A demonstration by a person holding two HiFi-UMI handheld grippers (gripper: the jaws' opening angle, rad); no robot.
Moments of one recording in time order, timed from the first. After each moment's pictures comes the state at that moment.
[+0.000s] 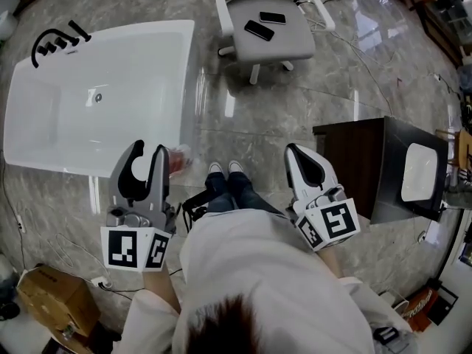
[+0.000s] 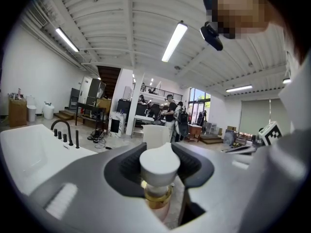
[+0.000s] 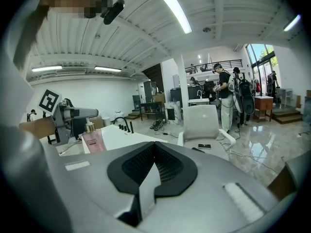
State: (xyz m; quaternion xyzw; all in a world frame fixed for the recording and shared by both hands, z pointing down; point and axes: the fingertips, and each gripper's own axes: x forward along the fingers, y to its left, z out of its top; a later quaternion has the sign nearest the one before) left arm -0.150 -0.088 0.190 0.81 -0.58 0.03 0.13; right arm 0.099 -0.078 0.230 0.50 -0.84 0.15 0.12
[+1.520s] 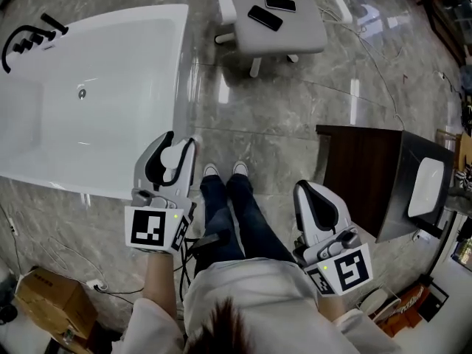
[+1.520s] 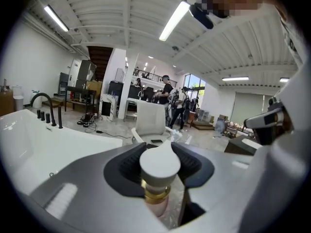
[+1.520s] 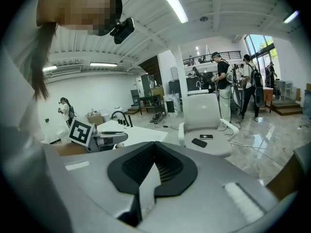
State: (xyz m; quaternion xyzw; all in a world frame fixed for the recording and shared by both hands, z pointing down) left arm -0.107 -0.175 0.365 0.84 -0.52 0.09 0.17; right arm 0.087 -0.101 0.288 0.50 -0.83 0.18 0.14
